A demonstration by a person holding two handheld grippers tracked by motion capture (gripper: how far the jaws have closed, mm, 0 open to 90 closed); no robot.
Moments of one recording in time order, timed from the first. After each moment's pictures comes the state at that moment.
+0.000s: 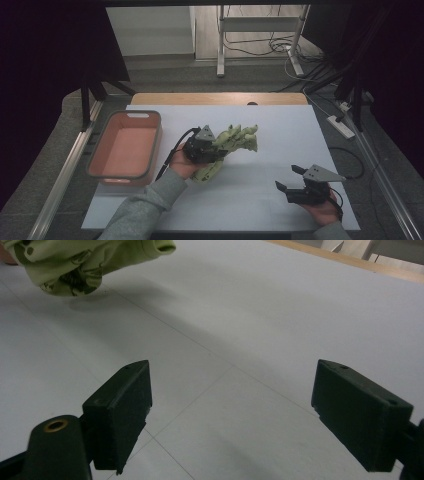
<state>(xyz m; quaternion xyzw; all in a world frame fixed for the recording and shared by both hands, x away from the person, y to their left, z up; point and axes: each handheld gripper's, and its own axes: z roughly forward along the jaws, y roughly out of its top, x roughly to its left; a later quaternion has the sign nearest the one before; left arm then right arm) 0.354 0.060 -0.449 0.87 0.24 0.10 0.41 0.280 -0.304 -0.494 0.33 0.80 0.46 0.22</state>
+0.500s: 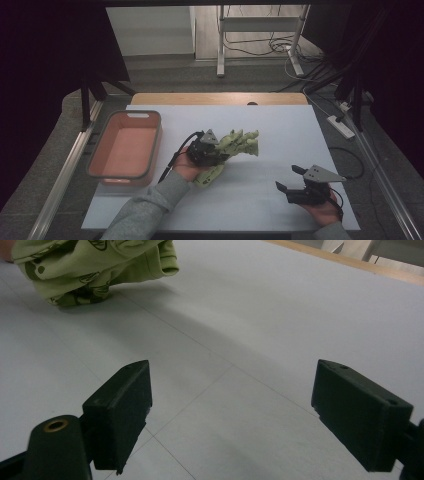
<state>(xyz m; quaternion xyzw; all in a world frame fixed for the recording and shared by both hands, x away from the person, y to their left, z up) 0.357 0.052 -0.464 0.88 0.25 0.09 0.39 0.279 -0.305 -0.494 0.32 0.80 0.46 0.22</state>
